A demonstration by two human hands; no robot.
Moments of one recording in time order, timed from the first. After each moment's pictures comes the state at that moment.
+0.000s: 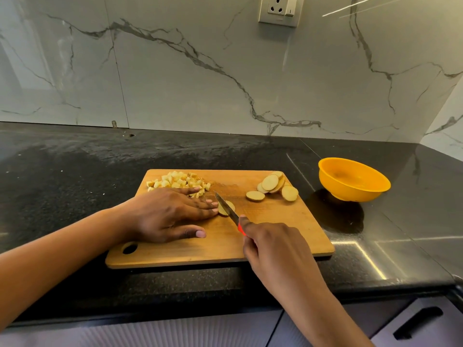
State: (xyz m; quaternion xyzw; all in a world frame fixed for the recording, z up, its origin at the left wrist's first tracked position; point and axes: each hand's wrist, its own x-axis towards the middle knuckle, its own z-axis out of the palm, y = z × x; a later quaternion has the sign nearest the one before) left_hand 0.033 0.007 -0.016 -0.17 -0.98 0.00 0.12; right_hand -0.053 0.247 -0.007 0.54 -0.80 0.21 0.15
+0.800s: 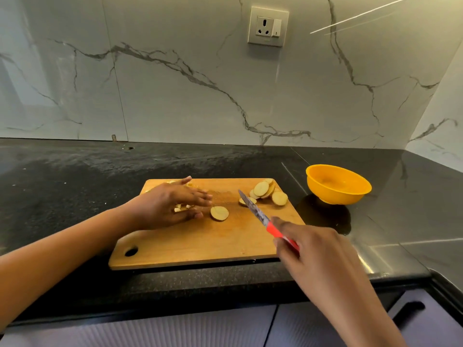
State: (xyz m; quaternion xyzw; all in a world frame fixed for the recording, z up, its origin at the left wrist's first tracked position) left_hand 0.022 0.003 -0.007 -0.12 -0.97 -0.12 0.19; right_hand -0.056 0.306 0.014 0.46 -0.84 0.22 0.16
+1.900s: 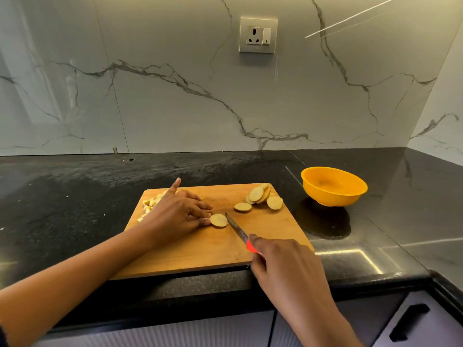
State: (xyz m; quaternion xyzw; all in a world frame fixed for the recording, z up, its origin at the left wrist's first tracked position) left_hand 0.003 0.034 -0.009 0.04 -0.98 -0.06 0.19; right_hand -0.054 0.287 -0.005 0.47 -0.85 0.19 0.11
